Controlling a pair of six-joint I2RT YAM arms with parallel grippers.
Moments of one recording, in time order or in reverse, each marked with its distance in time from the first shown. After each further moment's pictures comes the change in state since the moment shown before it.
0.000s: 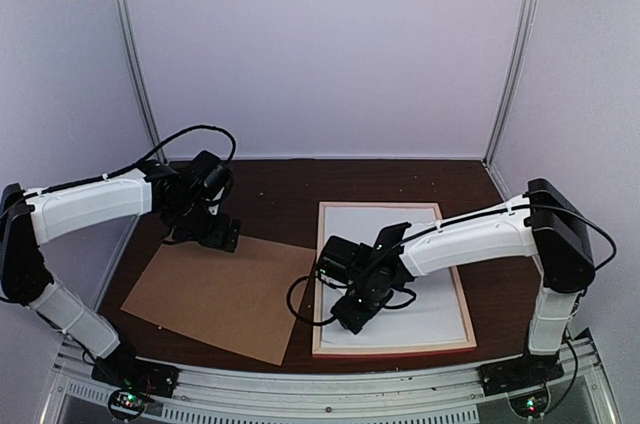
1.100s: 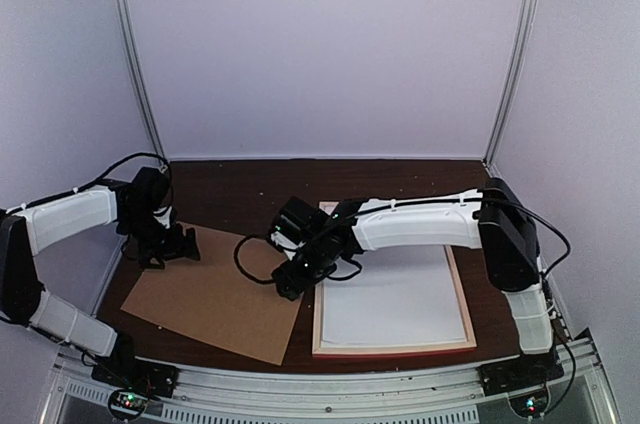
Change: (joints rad) left arm 0.397 -0.125 -0.238 0.010 0.326 0.002; right arm -0.051 0.262 0.458 0.072 -0.126 -0.006
